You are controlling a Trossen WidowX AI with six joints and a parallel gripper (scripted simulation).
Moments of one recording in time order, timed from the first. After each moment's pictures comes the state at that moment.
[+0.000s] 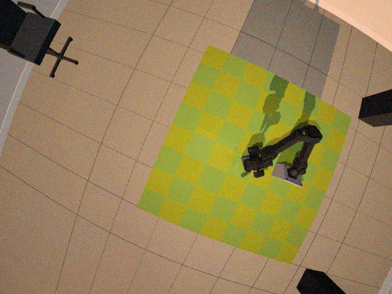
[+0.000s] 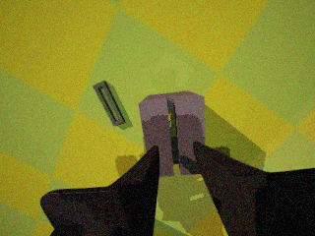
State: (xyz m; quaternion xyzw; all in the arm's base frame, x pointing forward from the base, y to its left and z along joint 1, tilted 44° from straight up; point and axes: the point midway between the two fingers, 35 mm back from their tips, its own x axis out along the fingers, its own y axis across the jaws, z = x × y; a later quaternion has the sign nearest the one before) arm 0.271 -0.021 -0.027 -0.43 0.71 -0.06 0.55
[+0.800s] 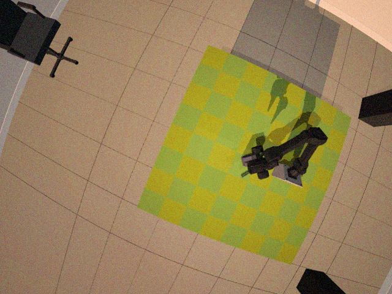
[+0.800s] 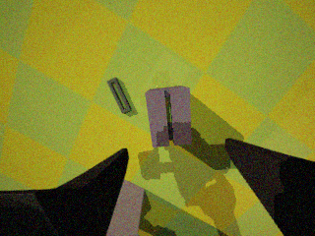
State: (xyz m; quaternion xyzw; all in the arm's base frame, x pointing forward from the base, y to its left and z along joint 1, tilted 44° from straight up) arm 0.268 0.016 0.015 -0.44 0.71 -0.06 0.55
